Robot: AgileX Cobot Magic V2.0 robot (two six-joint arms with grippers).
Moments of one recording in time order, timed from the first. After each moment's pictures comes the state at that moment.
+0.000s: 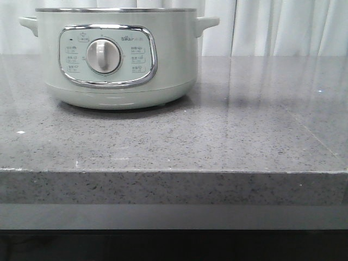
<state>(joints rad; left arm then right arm) -0.46 0.58 -0.82 0.03 0.47 -0.04 0.49 1.84 -1.90 0.48 0.80 -0.37</state>
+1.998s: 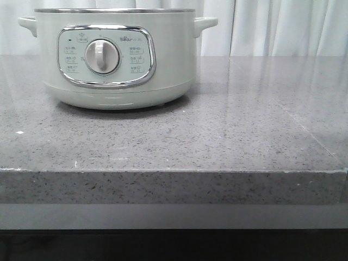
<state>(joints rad) -0.46 0.58 -0.82 0.03 0.47 -0.04 0.49 0.88 -0.97 0.49 0.63 -0.37</state>
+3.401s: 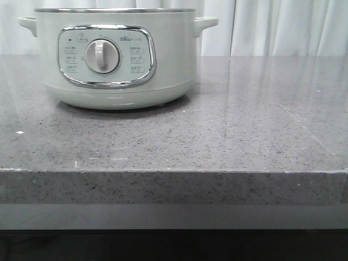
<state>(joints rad) -0.46 0.95 -1.00 0.03 0.25 -0.04 0.49 0.65 -0.85 0.50 0.63 -0.38</state>
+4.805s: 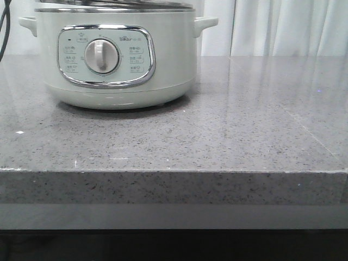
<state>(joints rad) -0.47 1.69 -1.46 0.03 0.16 -0.04 0.49 0.65 -0.84 0.50 0.64 -0.38</state>
